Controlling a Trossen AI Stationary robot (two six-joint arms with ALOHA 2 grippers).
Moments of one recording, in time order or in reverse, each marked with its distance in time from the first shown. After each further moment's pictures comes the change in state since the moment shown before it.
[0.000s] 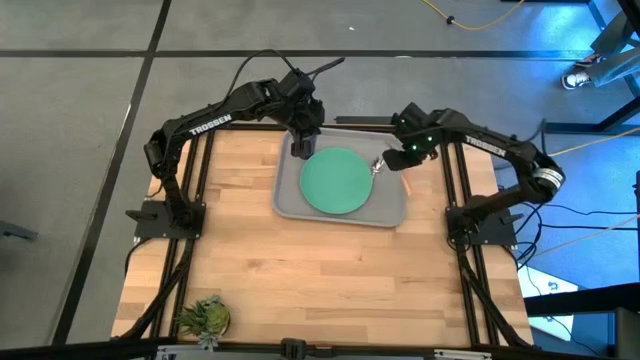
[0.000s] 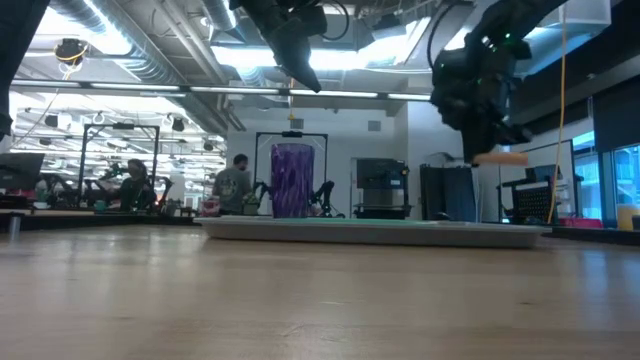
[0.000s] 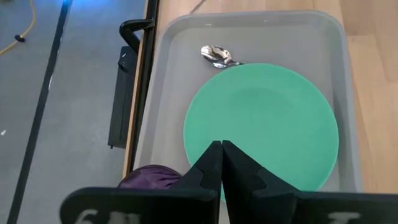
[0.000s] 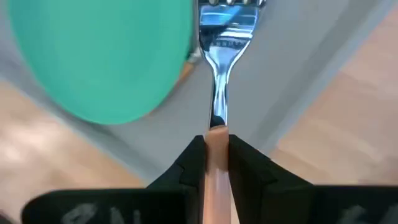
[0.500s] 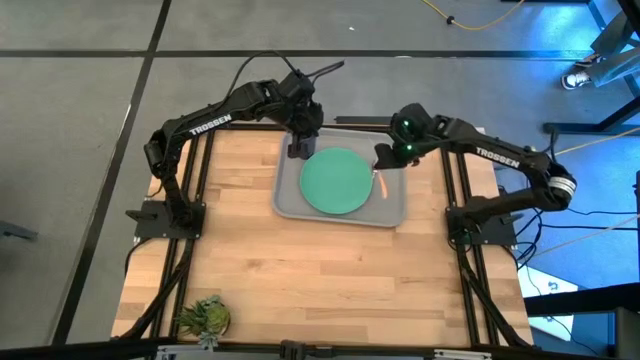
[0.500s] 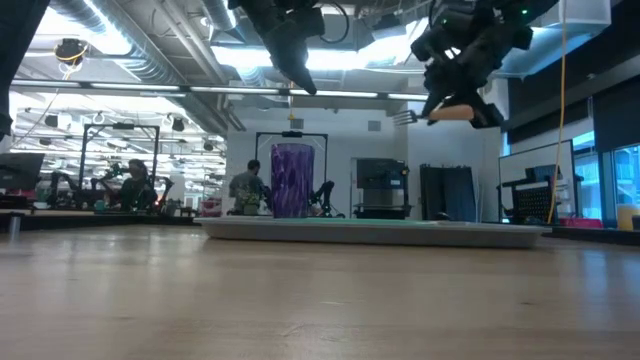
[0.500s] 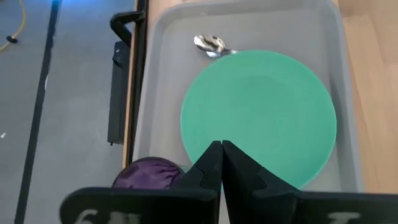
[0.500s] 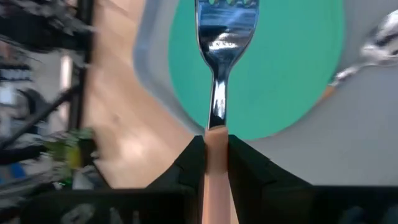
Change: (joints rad) left arm -0.001 0.000 0.000 -0.040 0.000 0.053; right arm 0.123 -0.119 -0.018 0.288 -0.200 0.297
